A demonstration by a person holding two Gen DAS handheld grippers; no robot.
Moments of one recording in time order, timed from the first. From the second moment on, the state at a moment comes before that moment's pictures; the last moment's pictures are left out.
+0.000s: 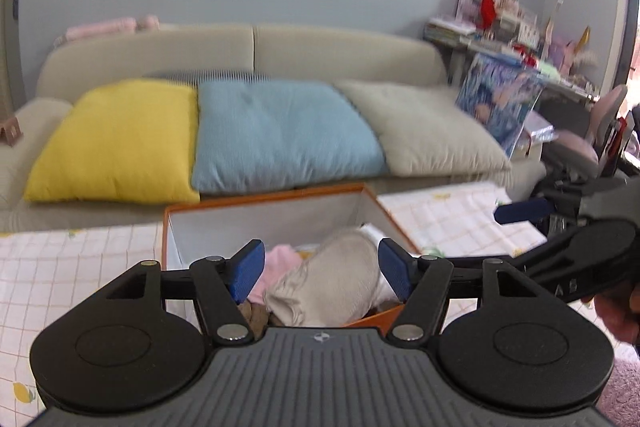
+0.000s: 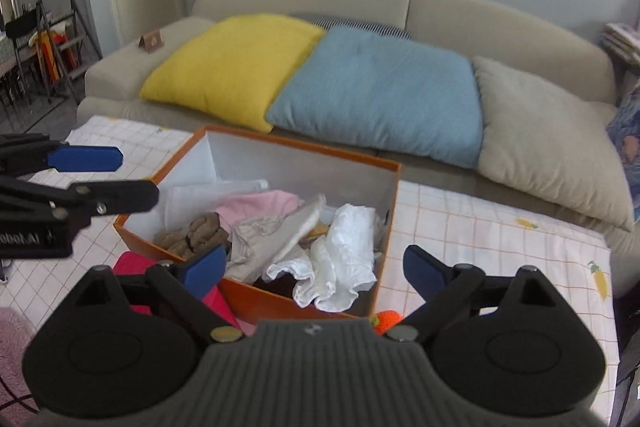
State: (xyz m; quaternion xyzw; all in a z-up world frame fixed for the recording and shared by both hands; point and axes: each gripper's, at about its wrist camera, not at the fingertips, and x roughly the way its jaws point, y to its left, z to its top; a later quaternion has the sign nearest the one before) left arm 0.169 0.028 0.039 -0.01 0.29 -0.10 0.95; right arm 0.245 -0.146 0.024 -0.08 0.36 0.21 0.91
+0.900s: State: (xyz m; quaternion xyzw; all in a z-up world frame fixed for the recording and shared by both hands) left arm 0.109 -0.101 -0.051 0.04 0.38 -0.21 0.90; right arm 0.128 -0.251 -0.077 -0.01 0.39 0.00 0.92
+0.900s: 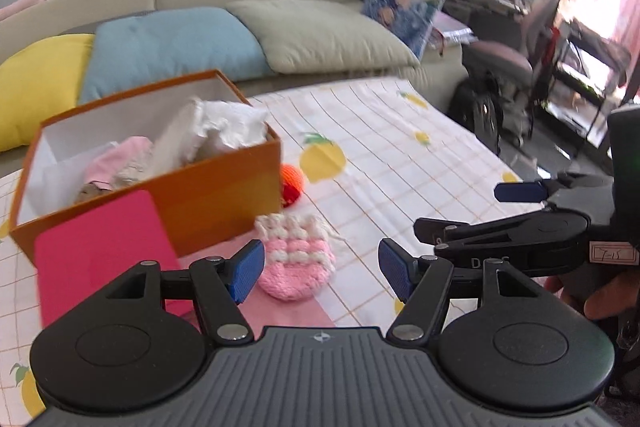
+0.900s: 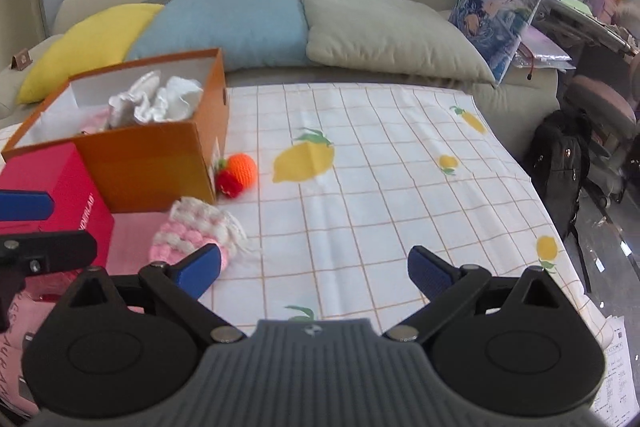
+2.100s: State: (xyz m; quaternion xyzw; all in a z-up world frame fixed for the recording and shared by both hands) left arm 0.205 -0.164 -0.161 0.19 0.50 -0.12 0.84; right arm 0.172 -0.296 -0.147 0.10 0.44 -0.01 0.89
